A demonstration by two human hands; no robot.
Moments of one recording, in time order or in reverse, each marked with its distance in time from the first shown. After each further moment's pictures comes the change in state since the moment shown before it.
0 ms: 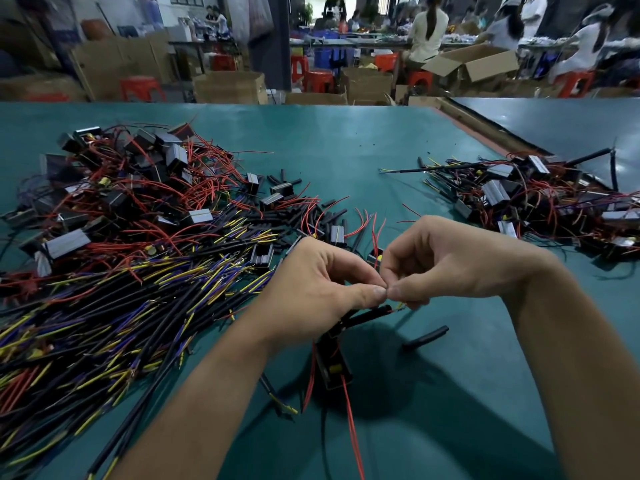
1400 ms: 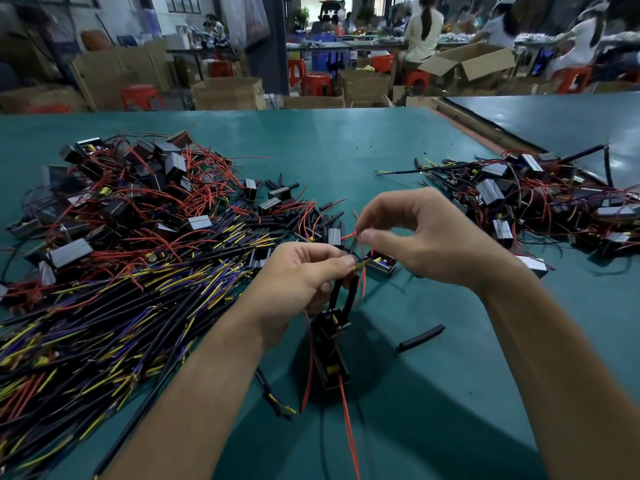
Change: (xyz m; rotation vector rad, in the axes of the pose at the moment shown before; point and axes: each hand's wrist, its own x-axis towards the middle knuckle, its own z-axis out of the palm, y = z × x) left_hand 0.005 -0.008 -0.009 -0.272 0.085 -0.216; right_hand 0.018 -0.004 0.011 -0.118 0.539 -0.207
